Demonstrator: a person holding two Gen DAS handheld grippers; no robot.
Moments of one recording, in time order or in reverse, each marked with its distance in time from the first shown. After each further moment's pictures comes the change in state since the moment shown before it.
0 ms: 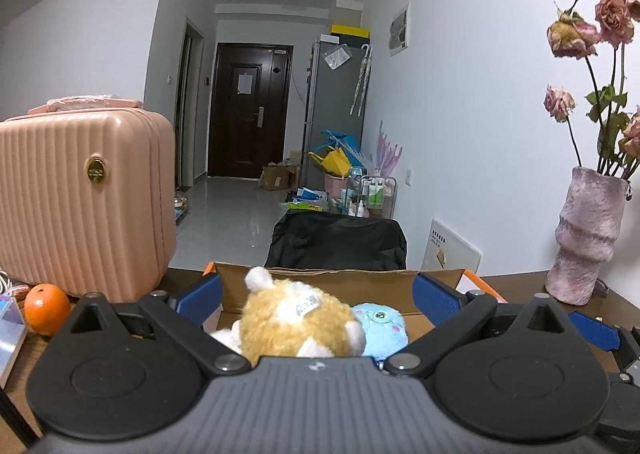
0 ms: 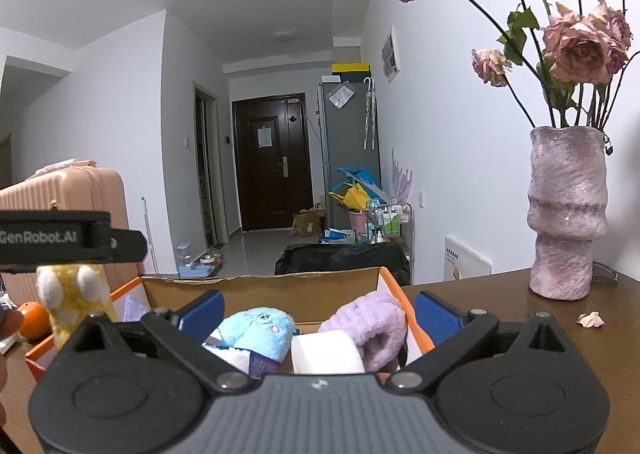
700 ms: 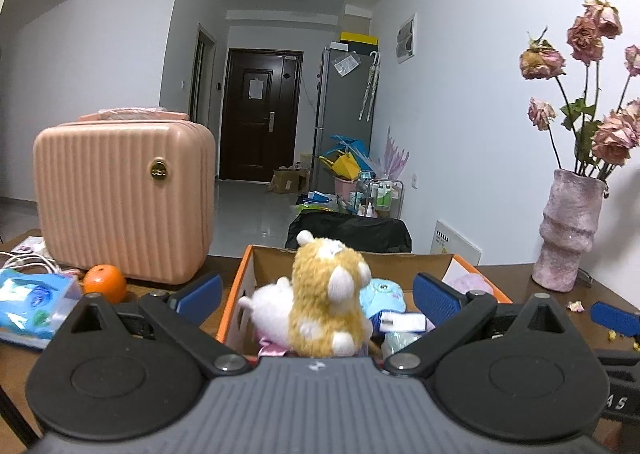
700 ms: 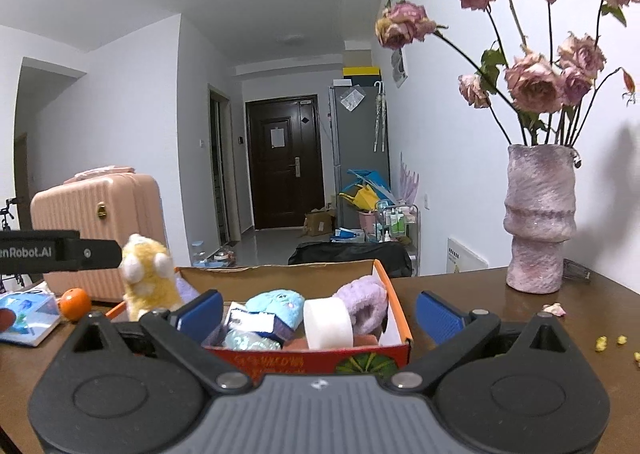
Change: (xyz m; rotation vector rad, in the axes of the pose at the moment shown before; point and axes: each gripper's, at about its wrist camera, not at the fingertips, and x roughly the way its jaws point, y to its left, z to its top) left arm -0.097 0.010 -0.011 0.005 -0.010 0.031; right arm -0.098 -0.004 0.002 -0.014 0.006 0.038
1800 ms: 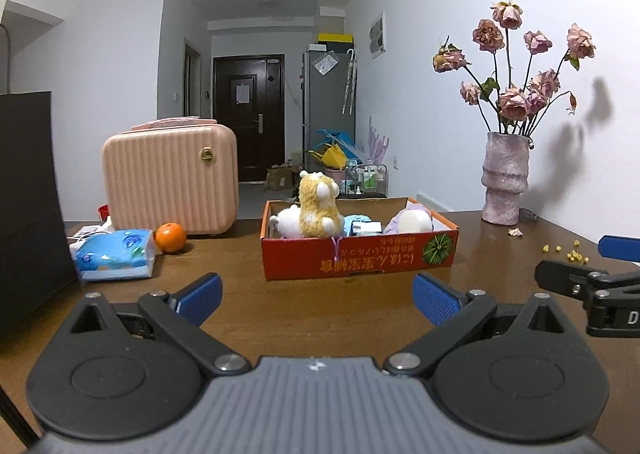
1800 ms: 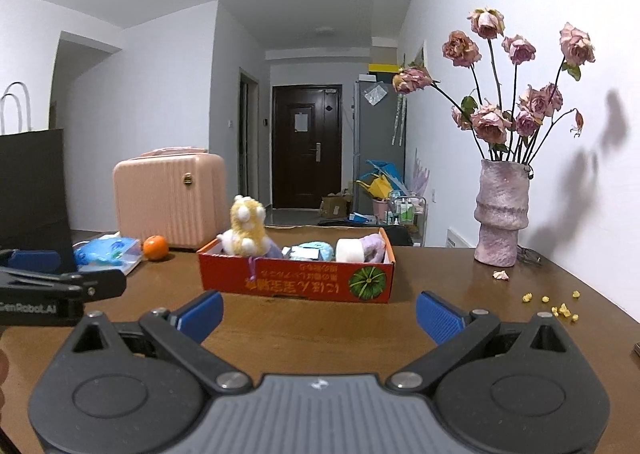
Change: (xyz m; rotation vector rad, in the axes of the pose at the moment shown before) left arm -0.228 0.000 -0.070 0.095 0.008 -0.017; right arm -0.230 0.031 -0.024 -0.087 0.048 0.044
